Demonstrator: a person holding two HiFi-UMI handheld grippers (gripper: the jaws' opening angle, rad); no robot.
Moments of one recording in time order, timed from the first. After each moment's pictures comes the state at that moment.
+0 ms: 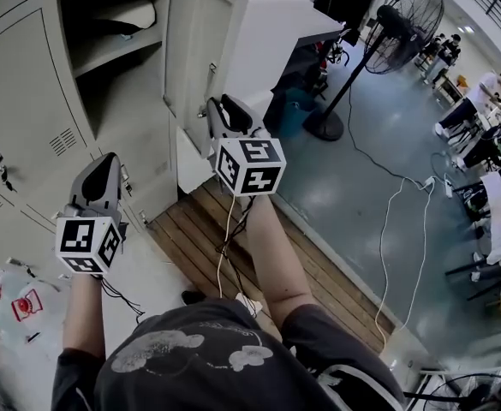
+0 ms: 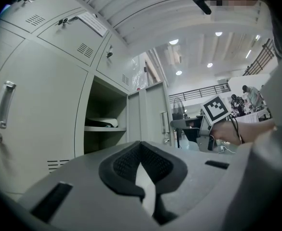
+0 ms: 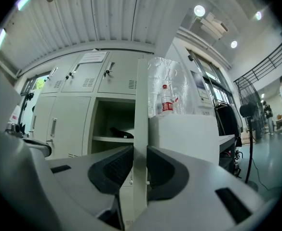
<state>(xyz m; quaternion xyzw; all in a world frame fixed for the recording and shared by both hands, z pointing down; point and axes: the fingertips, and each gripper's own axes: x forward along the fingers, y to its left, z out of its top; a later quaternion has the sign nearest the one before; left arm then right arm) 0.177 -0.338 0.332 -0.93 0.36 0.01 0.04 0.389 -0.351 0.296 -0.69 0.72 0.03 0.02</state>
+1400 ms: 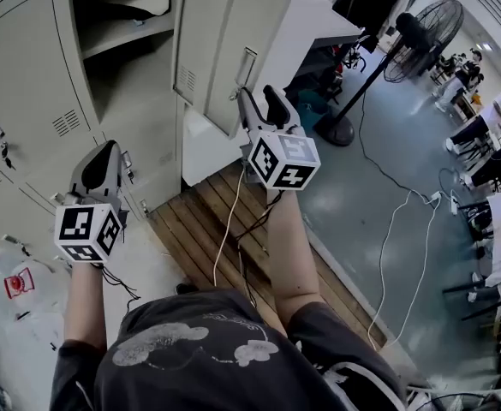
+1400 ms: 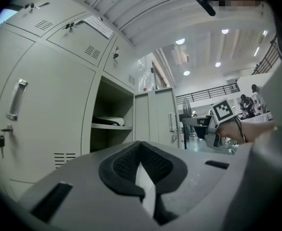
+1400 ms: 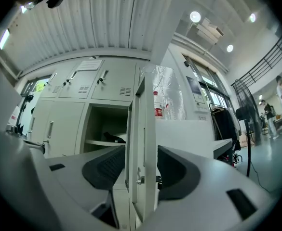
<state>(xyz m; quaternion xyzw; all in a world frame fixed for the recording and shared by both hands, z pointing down) 0.176 -0.341 0.344 -0.91 0.41 0.03 0.02 0.448 -0.339 0.291 -0.69 0.72 0.05 0.05</state>
